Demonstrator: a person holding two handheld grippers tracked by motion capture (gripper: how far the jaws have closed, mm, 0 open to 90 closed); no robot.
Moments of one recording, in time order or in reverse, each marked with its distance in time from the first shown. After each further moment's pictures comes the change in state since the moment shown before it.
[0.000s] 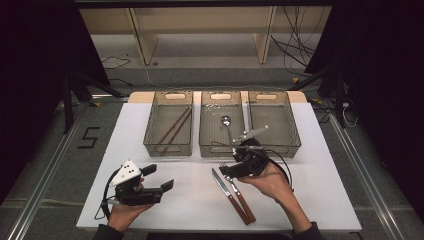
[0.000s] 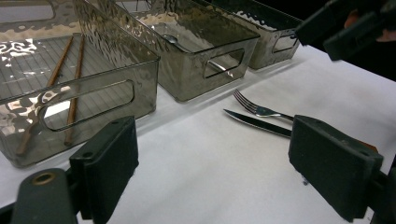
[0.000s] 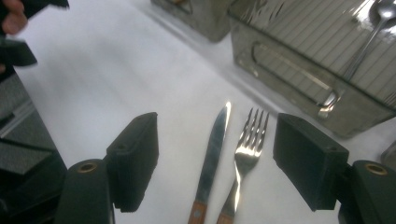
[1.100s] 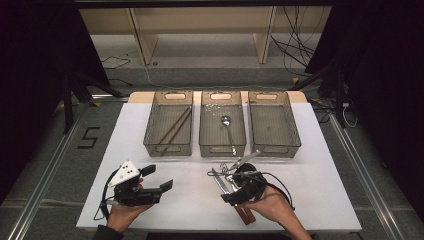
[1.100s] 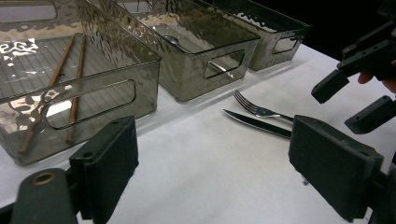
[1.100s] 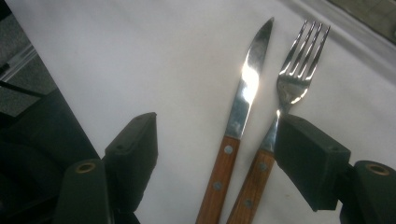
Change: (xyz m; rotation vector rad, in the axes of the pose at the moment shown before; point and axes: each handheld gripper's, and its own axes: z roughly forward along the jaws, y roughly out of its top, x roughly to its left) left arm 0.000 -0.001 -0.002 -0.006 0.001 -0.009; right arm 0.022 -0.047 0.023 0.168 0.010 -0.047
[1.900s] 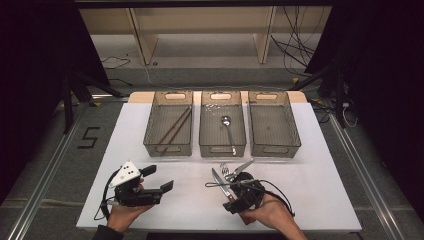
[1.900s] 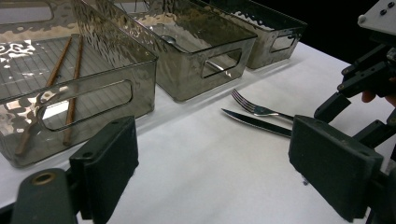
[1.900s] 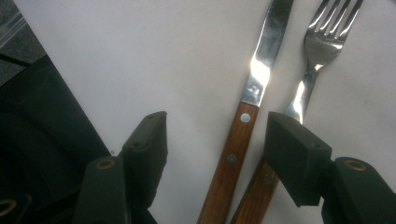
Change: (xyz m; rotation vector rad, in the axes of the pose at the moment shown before) left arm -0.001 0.000 0.000 0.005 -0.006 0.017; right arm 0.009 -0.013 0.015 0.092 -0.005 -0.020
